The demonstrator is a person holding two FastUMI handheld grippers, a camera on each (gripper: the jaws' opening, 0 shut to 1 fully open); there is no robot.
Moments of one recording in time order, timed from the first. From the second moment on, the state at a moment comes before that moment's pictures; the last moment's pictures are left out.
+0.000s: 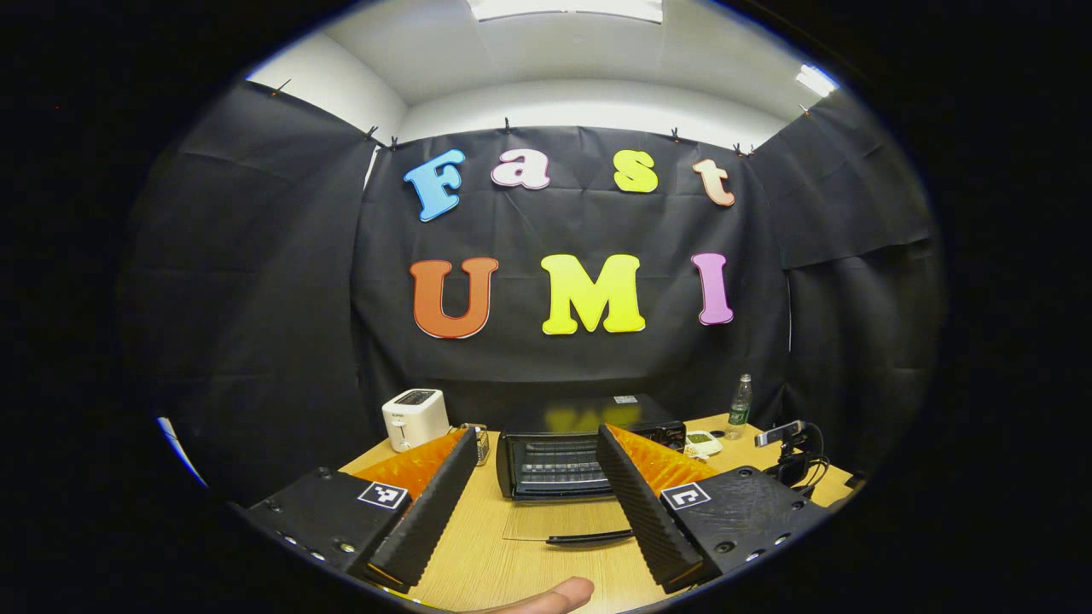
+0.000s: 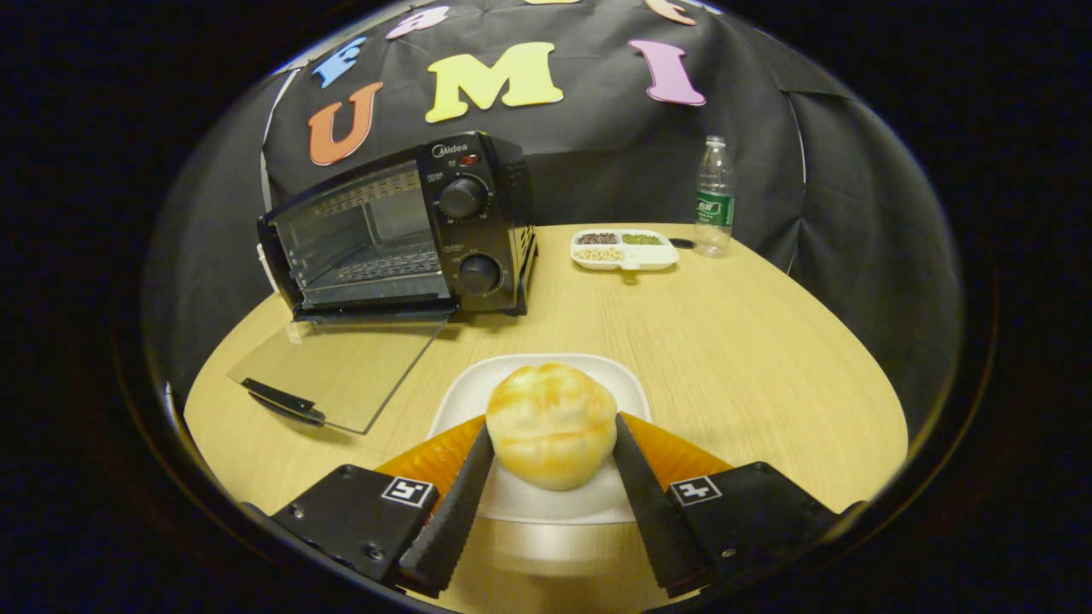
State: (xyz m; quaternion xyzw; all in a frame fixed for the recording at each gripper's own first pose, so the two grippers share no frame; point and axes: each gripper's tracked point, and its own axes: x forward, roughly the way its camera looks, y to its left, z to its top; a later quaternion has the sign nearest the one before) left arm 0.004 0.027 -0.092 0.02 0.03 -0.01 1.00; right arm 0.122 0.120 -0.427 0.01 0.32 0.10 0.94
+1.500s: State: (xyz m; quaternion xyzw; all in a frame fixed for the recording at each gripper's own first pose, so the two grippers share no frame) left arm -0.003 0.093 -0.103 0.01 0.04 0.01 1.00; right arm 0.218 0.362 -0.351 0.29 0.22 0.06 0.93
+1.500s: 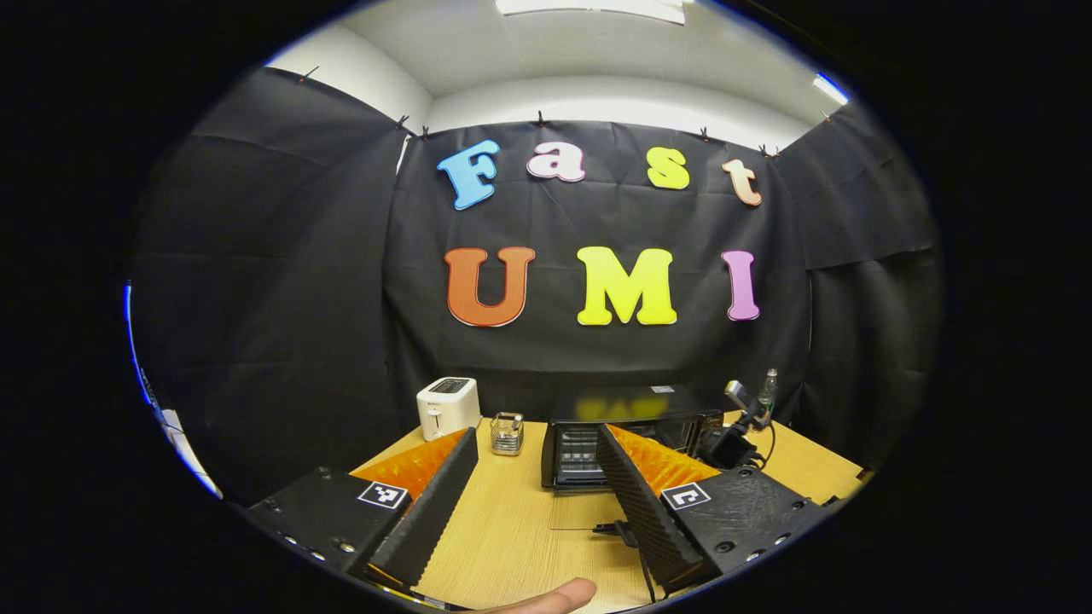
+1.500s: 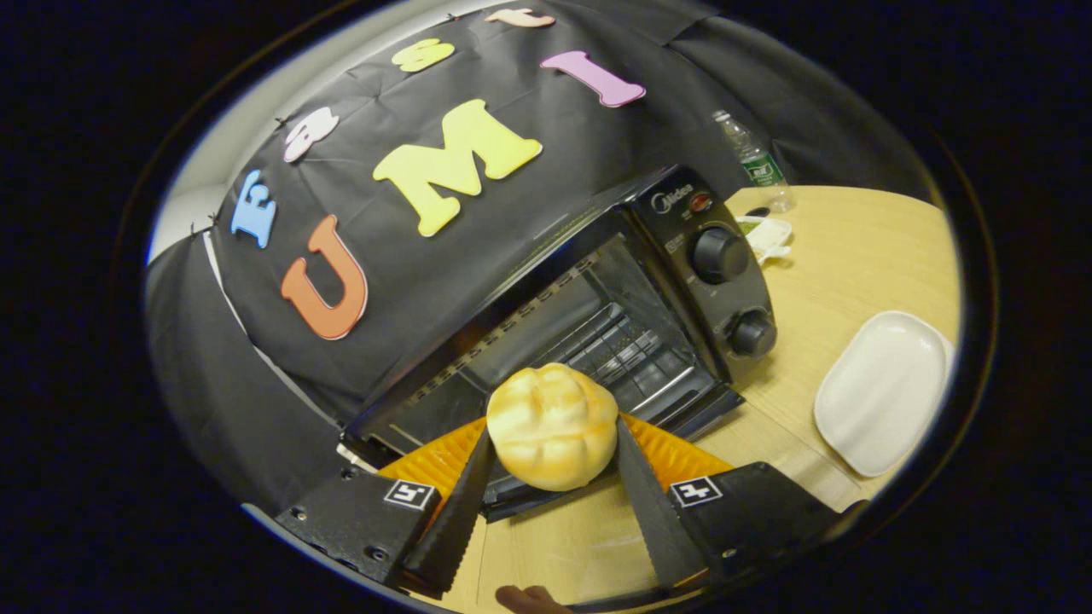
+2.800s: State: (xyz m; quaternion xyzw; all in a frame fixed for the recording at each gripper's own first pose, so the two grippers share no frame) left arm 0.003 0.095 -0.138 0.00 0.09 0.02 1.00; right arm 0.239 0.361 -0.348 0.19 0.23 0.09 0.95
